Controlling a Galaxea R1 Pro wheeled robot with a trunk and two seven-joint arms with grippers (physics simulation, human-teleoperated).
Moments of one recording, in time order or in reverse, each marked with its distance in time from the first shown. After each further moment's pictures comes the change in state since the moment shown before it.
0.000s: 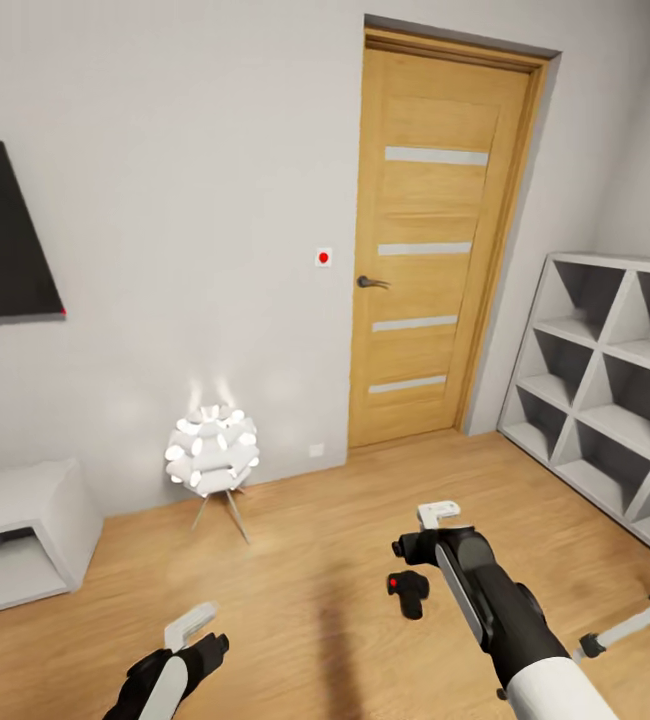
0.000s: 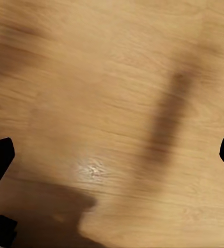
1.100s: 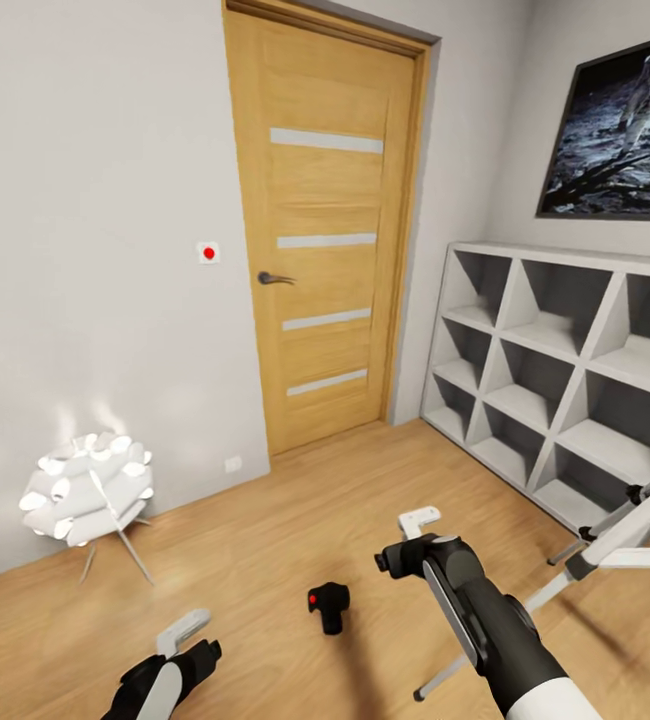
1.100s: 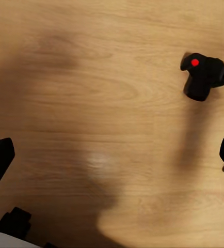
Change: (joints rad) left arm 0.011 0.010 0.010 0.004 -0.009 -0.005 0.013; right arm 0.047 -0.004 0.112 -0.068 0.002 0.003 0.043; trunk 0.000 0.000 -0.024
